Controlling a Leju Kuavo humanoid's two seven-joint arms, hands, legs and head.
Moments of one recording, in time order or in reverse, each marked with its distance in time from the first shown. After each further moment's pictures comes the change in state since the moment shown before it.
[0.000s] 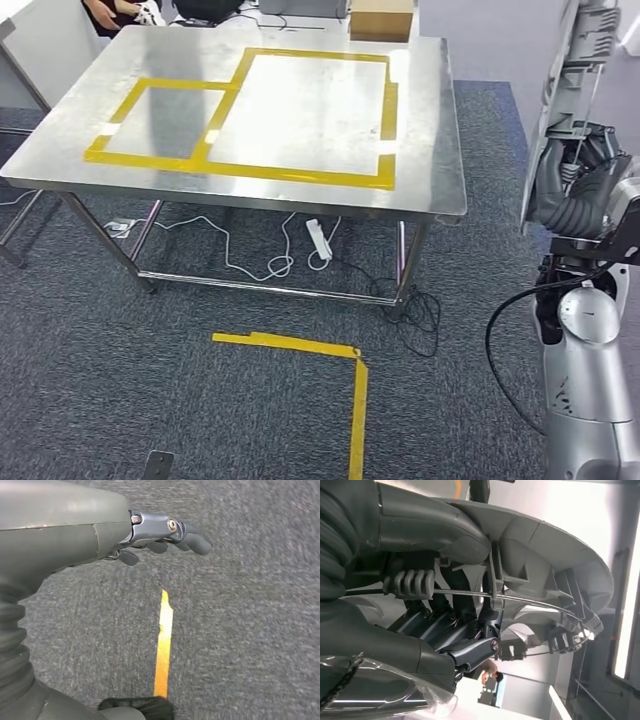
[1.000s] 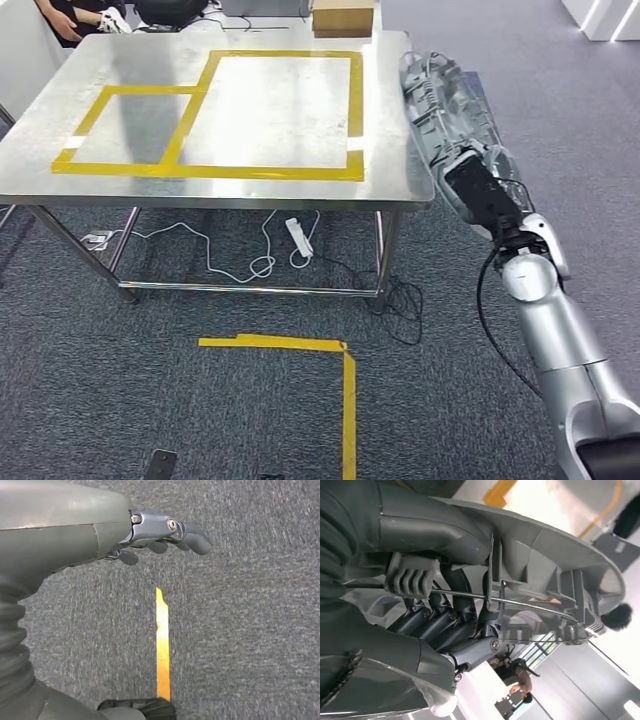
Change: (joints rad) left arm -0.003 -0.003 0.000 0.000 -0.014 -0.004 0.009; right arm -0.178 -0.054 0.197 0.303 0.351 0.141 0.185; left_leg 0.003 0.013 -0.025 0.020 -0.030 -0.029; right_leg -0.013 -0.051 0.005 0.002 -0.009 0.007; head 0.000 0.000
